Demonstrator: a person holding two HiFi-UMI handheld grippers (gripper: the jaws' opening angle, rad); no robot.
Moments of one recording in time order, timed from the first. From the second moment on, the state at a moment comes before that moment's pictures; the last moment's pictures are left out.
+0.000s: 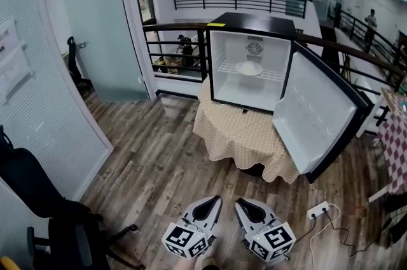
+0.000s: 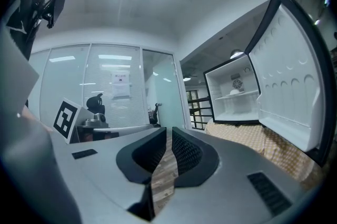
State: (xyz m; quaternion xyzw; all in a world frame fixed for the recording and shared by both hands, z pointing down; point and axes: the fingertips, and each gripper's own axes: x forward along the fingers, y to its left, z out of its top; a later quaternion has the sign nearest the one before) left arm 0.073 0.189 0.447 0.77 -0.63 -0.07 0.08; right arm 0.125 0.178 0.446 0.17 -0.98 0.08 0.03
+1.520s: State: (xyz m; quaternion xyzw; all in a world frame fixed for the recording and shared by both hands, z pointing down) left arm -0.043 0.048 0.455 0.81 -0.58 -0.07 0.09; right arm 0.014 0.035 0.452 0.25 -0.96 0.09 0.00
